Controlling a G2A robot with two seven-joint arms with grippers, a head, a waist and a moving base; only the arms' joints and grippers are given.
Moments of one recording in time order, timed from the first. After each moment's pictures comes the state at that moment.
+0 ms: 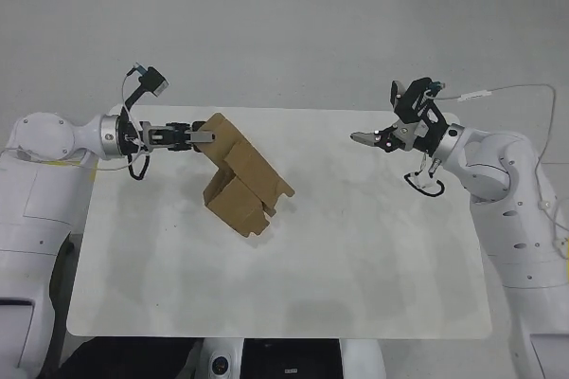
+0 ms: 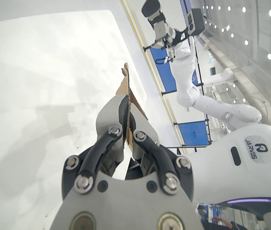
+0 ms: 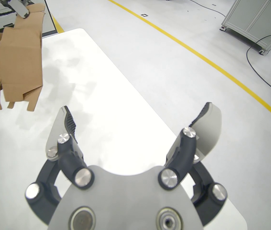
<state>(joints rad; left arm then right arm) 0.59 -0.92 -1.13 -1.16 -0.43 -0.45 -1.37 -0.78 -1.09 1.28 -1.41 -0.99 -0.80 0.34</state>
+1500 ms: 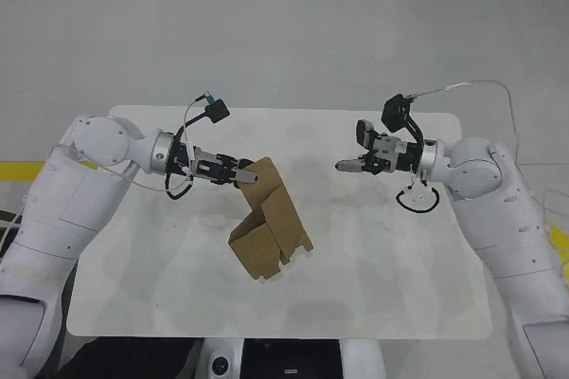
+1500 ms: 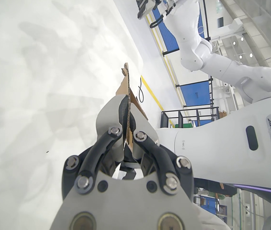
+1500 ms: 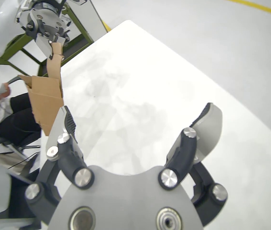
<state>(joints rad) 0.54 -0.94 -0.89 -1.30 -0.42 -0.43 -1.39 -0.68 -1.10 1.09 -1.19 -0.24 -0.89 0.85</state>
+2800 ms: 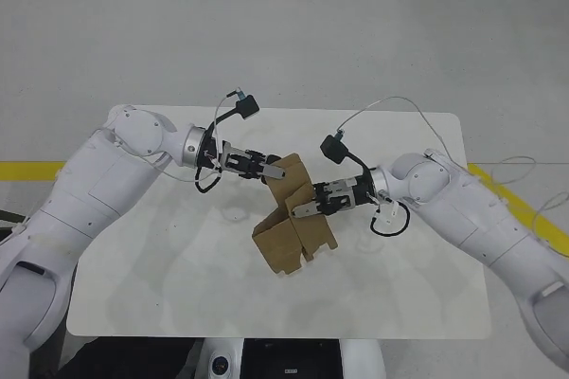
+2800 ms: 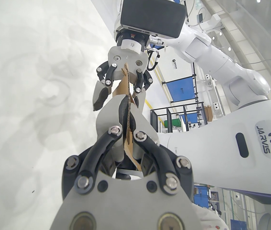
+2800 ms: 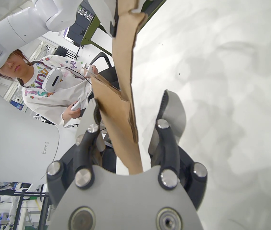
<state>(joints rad) 0.33 -0.99 -0.53 -1.13 -0.63 -0.55 -1.27 -0.39 -1.04 0.33 -1.13 0.46 -0.90 0.92</state>
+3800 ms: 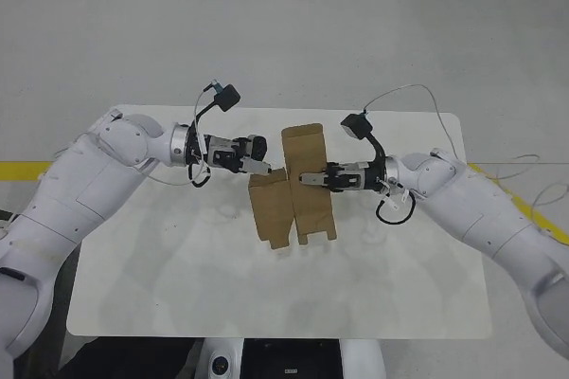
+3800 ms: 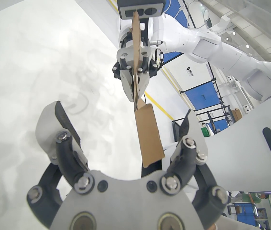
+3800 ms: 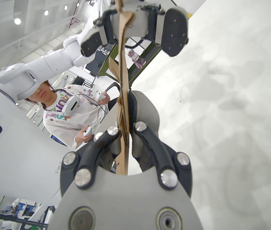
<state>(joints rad) 0.34 -0.91 -0.50 -1.16 -0.53 -0.78 -1.04 -0.31 -1.04 0.20 -0.99 0.74 -1.01 0.81</state>
